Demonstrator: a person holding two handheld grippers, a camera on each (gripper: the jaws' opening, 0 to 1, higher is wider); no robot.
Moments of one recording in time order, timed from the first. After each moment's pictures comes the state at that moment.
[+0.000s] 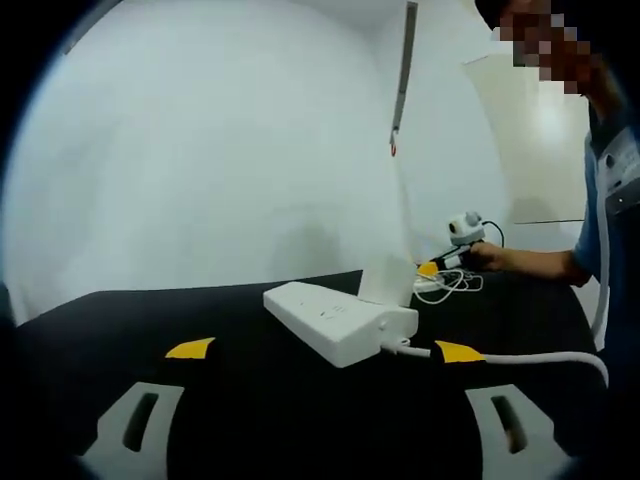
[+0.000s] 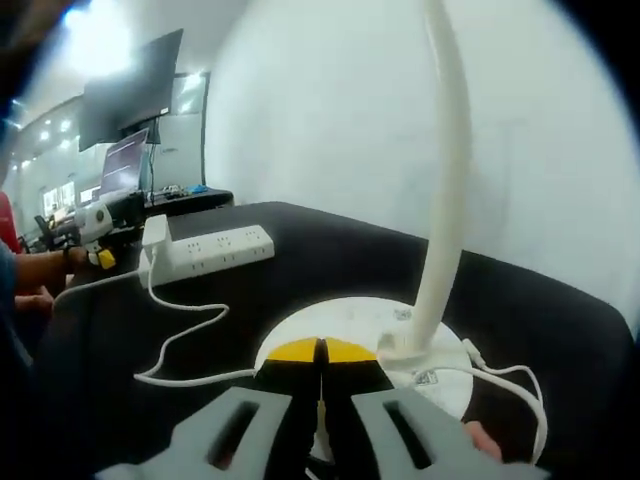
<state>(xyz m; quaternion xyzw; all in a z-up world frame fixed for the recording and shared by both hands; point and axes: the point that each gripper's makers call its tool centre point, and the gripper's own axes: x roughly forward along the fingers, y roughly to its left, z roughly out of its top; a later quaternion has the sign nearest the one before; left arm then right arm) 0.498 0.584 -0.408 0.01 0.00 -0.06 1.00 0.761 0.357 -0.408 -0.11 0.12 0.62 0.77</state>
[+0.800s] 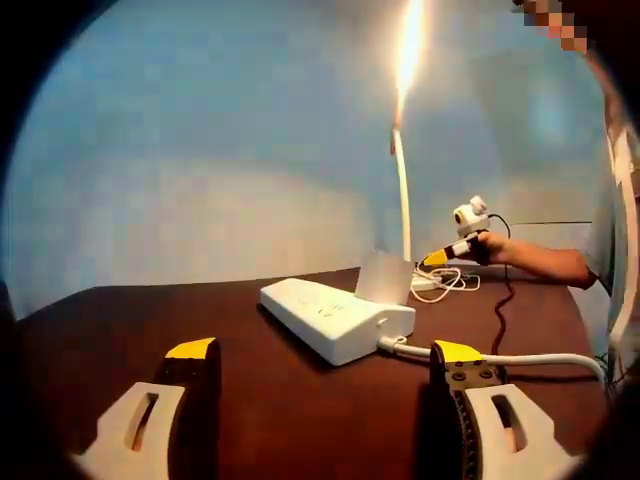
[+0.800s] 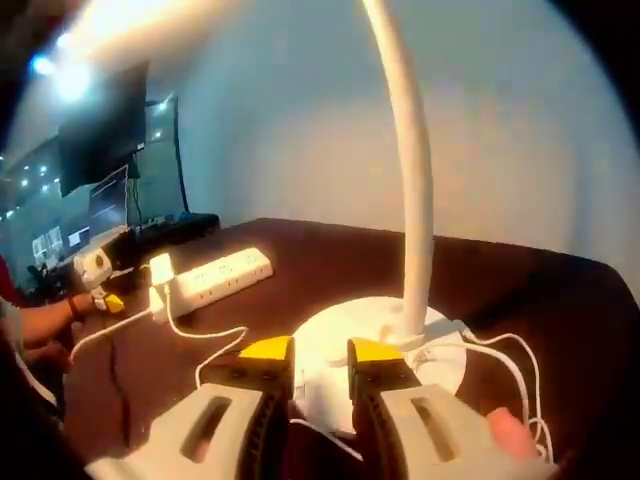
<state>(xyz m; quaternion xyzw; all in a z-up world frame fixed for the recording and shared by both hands) 0.498 0.582 -0.409 0.00 0.00 -0.06 1.00 0.751 0.333 -0.384 -0.04 0.16 0.59 0.79</state>
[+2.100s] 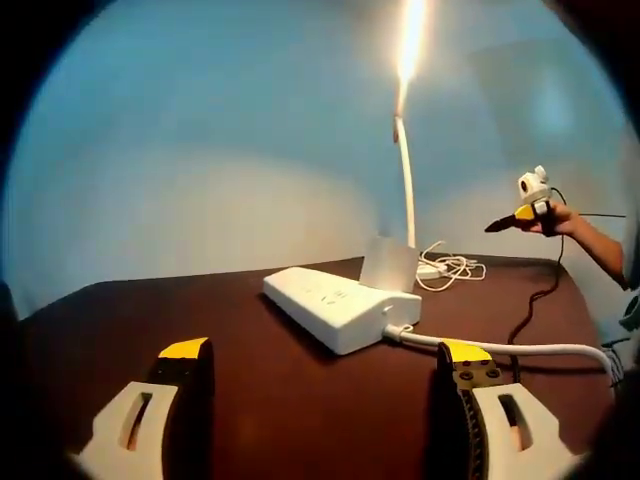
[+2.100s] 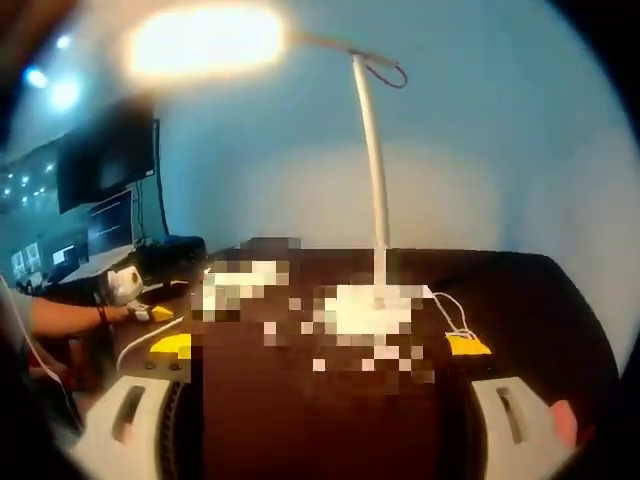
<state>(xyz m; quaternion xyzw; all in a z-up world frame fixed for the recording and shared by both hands) 0.505 0.582 -0.415 0.01 0.03 -0.06 1.00 0.668 0.206 -0.347 0.00 0.14 0.51 0.85</state>
